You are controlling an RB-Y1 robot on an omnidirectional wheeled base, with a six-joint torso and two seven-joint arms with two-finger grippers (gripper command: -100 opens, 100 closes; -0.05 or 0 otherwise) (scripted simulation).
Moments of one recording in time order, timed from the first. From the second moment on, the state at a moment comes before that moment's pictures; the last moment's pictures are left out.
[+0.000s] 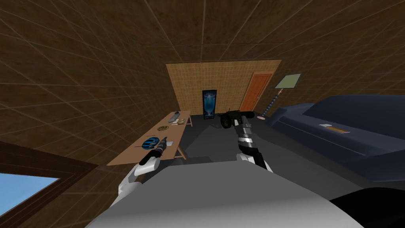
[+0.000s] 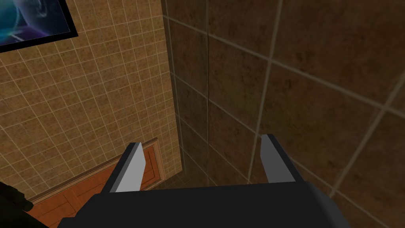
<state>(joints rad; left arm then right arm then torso) 0.28 0.45 0.16 -1.55 0.36 0.21 -0.09 0.52 0.00 -0.02 -2.22 -0.06 -0.45 -0.07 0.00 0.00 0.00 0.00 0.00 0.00</state>
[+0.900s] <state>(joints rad) 0.18 0.55 0.22 -1.28 0.47 0.41 -0.12 0.52 0.00 -0.02 -2.22 -0.06 -0.45 -0.07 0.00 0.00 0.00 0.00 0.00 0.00</state>
